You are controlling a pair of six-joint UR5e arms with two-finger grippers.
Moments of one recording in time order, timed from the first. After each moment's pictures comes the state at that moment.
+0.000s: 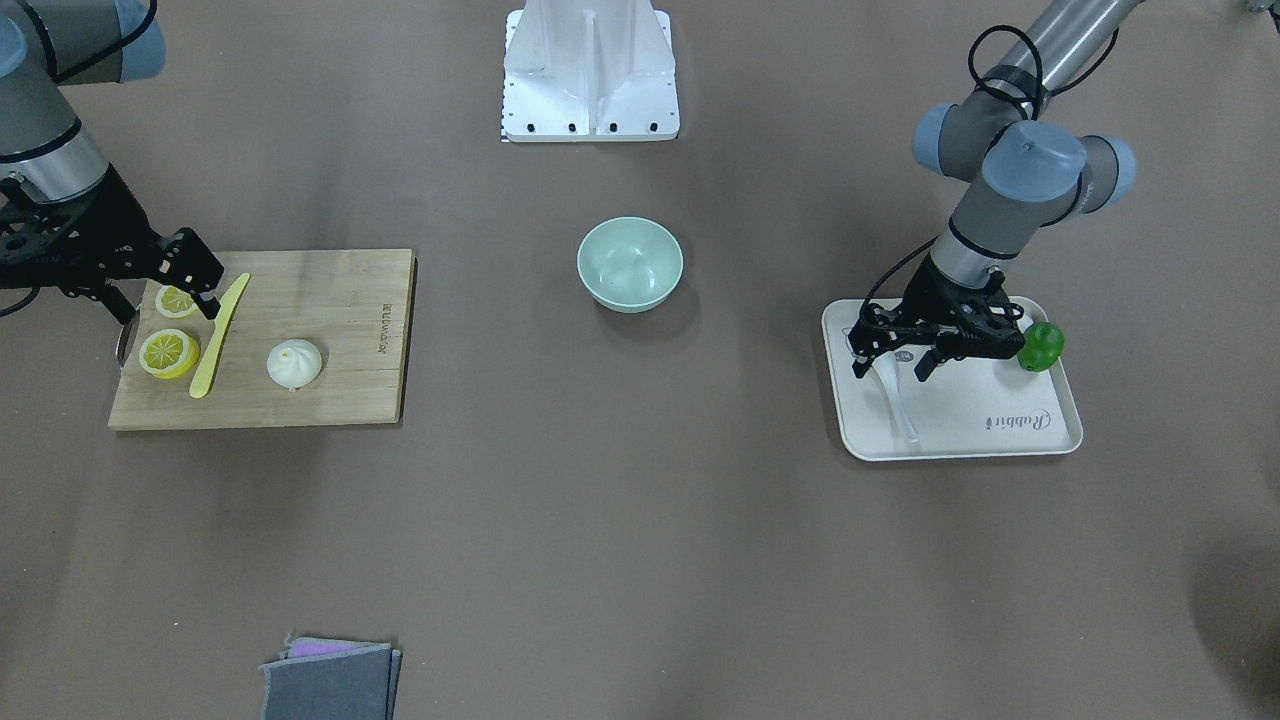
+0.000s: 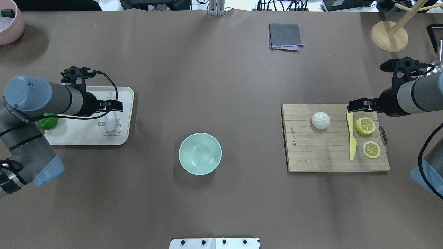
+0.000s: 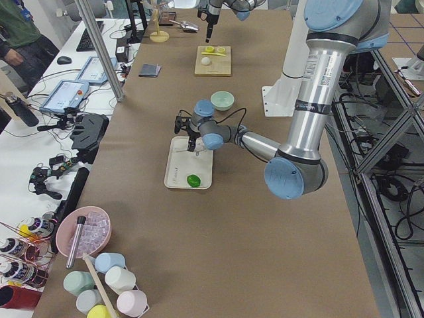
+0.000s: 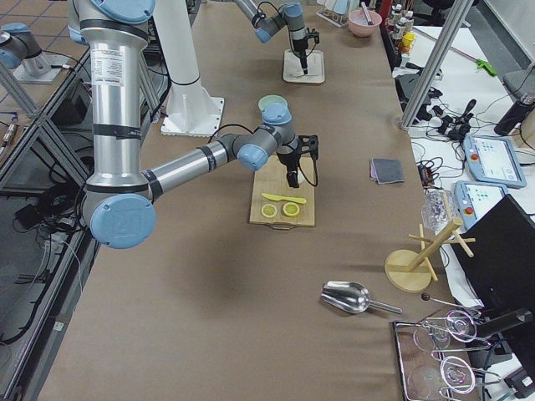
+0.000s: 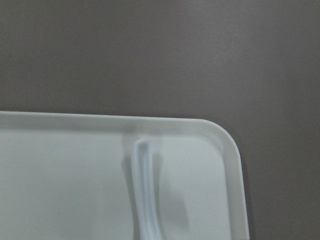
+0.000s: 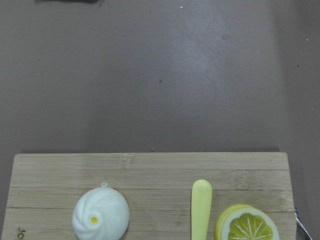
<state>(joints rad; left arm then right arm) -0.73 -1.80 -1.59 -2.29 -1.87 -1.14 0.86 -1.59 1.96 -1.14 1.94 0.99</state>
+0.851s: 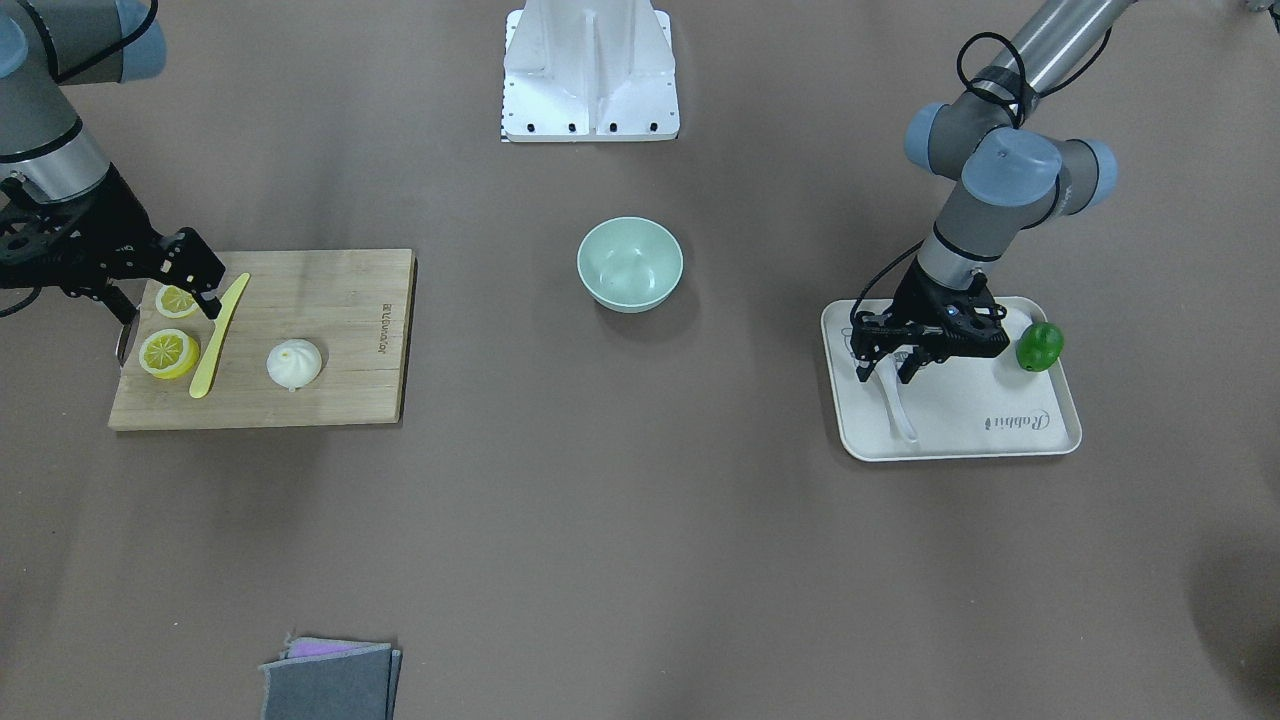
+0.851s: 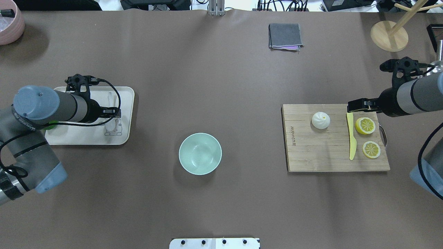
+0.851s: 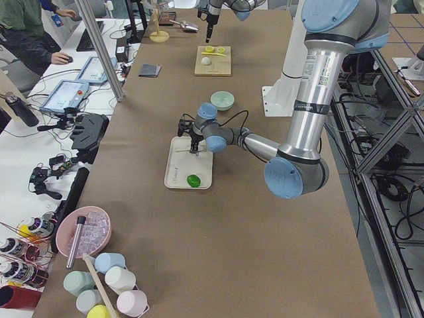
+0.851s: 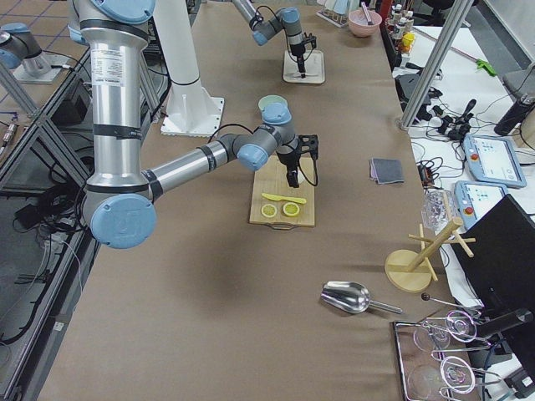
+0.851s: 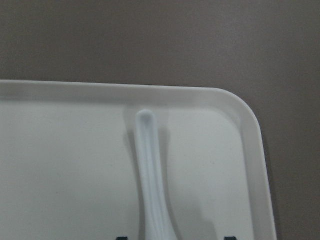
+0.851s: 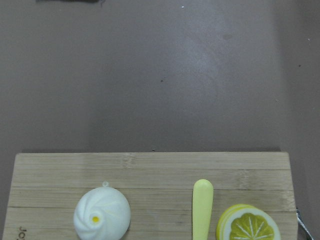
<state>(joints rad) -0.70 -1.79 -1.58 -2.30 -1.83 -1.14 0.86 -1.59 1.96 -1.14 1.94 0.99</state>
